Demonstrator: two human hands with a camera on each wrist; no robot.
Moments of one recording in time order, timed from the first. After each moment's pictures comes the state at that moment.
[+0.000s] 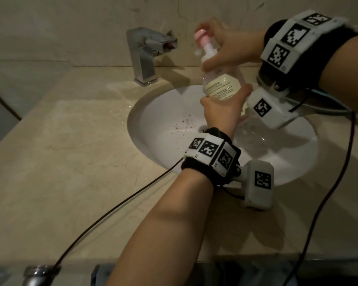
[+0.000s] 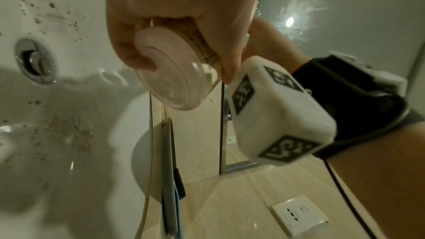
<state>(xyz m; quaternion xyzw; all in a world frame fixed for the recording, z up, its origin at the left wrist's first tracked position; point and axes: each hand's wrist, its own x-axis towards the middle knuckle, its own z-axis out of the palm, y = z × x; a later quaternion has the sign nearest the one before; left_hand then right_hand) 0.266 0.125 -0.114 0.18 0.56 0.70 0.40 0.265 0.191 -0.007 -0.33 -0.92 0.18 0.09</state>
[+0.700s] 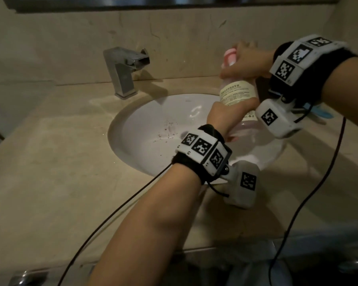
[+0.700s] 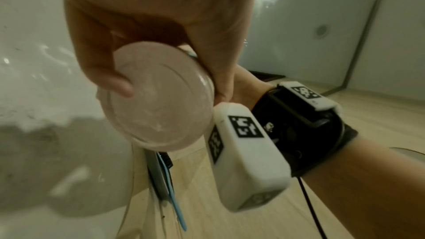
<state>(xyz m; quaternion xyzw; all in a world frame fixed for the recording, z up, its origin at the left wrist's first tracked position) 0.310 0.112 -0.083 0.35 0.61 0.51 0.49 0.351 0.212 -0.006 -0.55 -0.82 0.14 0.12</state>
